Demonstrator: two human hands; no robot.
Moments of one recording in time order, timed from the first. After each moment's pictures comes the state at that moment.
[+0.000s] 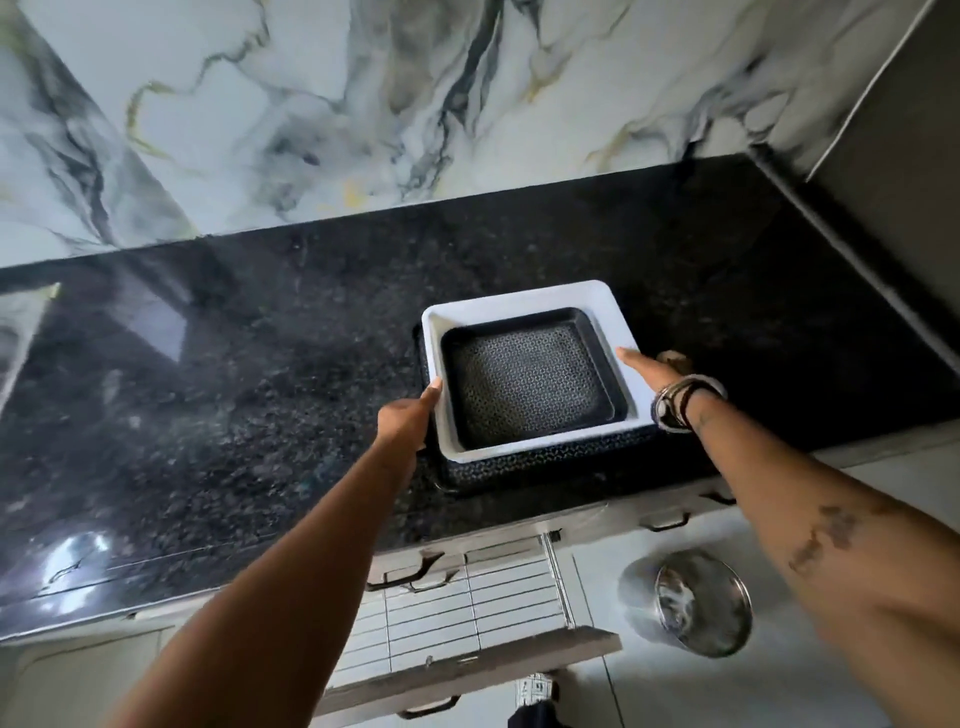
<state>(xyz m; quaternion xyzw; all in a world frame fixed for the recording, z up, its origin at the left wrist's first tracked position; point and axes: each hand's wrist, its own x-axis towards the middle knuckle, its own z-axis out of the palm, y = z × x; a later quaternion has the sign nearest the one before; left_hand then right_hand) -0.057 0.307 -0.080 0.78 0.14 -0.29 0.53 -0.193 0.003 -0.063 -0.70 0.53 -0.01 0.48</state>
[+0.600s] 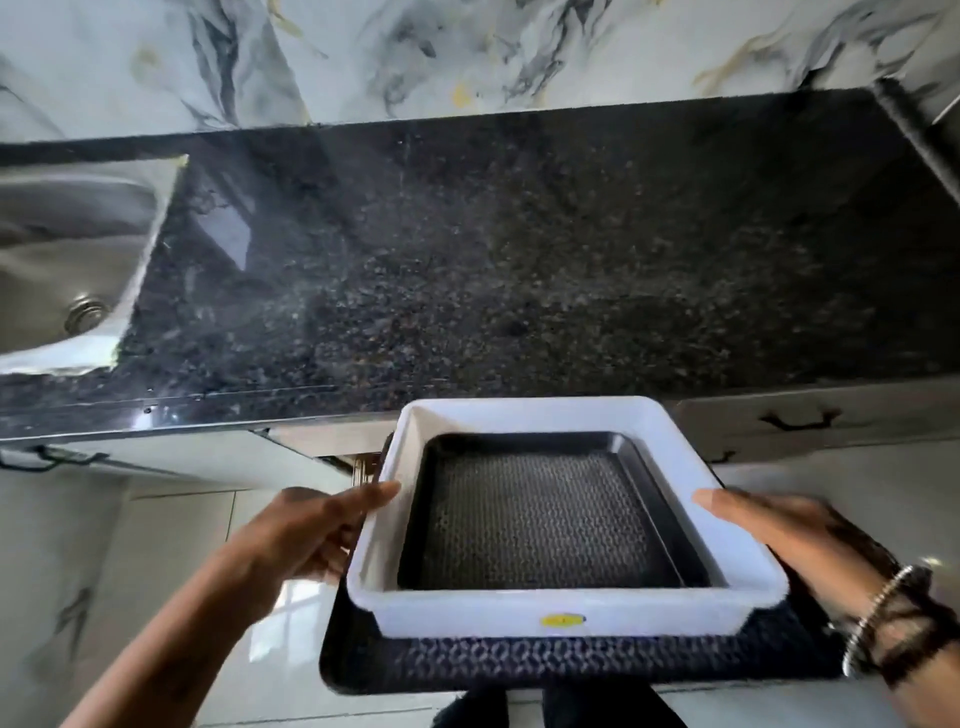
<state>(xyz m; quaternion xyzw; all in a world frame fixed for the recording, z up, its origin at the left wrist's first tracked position) -0.226 0.600 0.044 0.76 0.16 -0.47 0.42 -0.419 0.231 0.055 -0.72 0.47 0.18 0.48</state>
